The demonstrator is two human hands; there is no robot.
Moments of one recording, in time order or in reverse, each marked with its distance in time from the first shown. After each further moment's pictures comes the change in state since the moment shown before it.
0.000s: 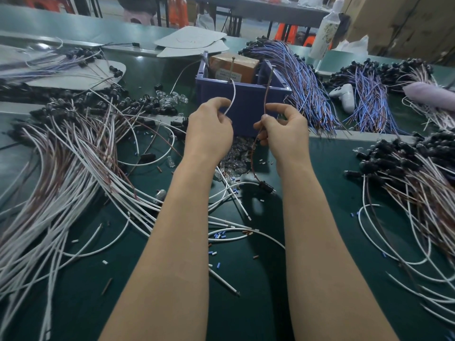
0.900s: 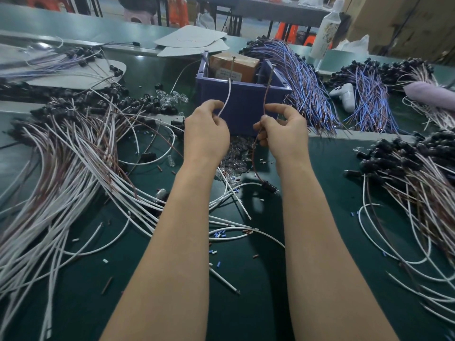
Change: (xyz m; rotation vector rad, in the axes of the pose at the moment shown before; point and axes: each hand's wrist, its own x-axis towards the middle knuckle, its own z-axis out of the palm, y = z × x) left_hand -0.003 -0.006 0.003 -0.036 0.090 -0.036; right_hand 0.002 0.004 0.002 -0.003 0.002 0.007
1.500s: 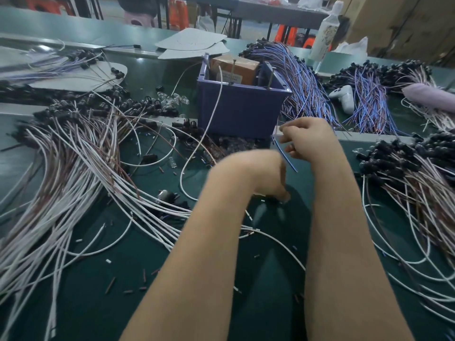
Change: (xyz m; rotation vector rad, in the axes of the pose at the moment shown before) left_hand -0.032 0.043 0.016 0.586 -0.949 0.329; right_hand 0.011 -0.013 -0.042 -0.350 -0.091 0.164
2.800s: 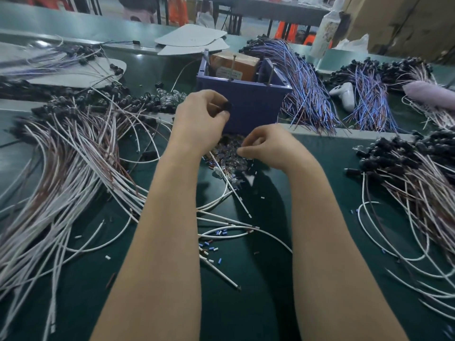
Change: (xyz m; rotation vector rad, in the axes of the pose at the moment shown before) left_hand -0.014 -0.063 -0.022 -0.581 0.832 -0.202; right_hand -0.017 -0.009 0.031 -0.461 -0.330 -0.174
